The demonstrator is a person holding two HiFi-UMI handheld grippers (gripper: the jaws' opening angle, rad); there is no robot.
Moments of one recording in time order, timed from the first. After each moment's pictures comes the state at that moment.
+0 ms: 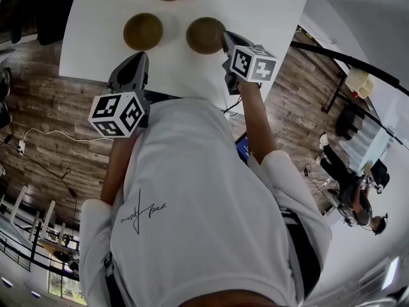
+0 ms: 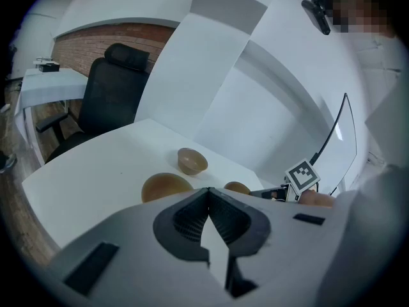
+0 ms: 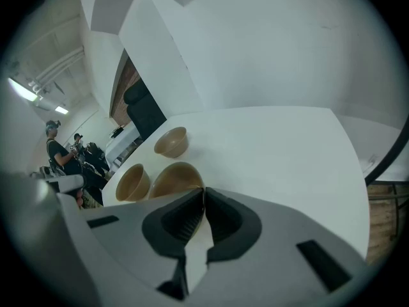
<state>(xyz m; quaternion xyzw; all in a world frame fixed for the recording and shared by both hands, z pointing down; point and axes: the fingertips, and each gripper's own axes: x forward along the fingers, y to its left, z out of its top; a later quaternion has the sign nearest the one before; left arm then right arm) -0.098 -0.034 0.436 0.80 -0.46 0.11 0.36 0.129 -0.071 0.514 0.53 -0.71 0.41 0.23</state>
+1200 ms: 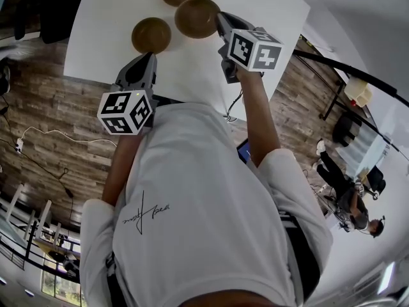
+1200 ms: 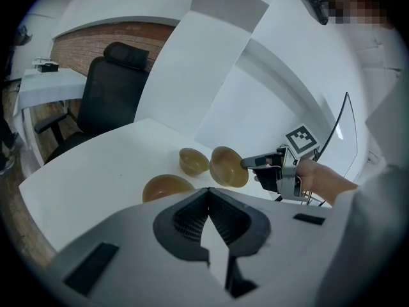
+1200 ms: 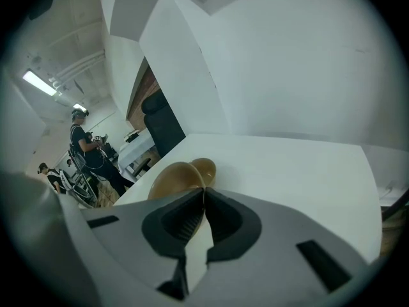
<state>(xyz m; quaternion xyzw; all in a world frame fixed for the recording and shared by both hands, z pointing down) -0.095 -0.044 0.441 0.80 -0.46 0.12 0.36 0.074 -0.144 0.450 0.49 -0.76 0.36 0.21</state>
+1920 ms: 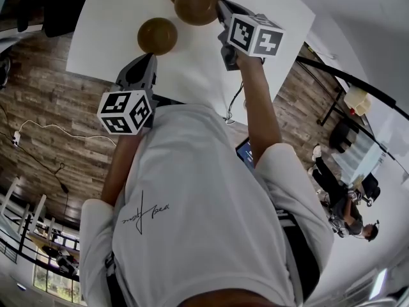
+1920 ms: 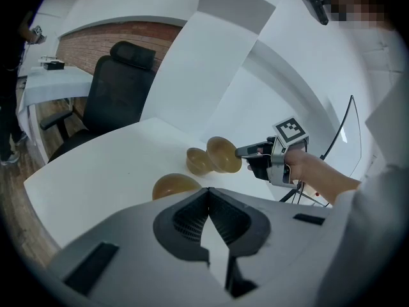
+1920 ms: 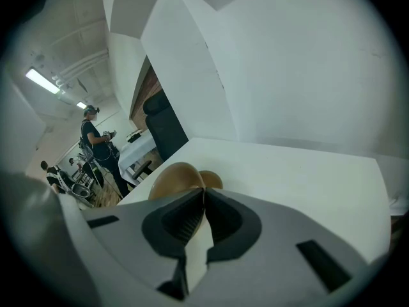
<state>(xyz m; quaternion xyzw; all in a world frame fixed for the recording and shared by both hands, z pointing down) -0.112 -0.046 0.448 0.79 -0.47 0.12 0.37 0.052 -0.190 0.449 0.49 -0.77 0.35 0.21</state>
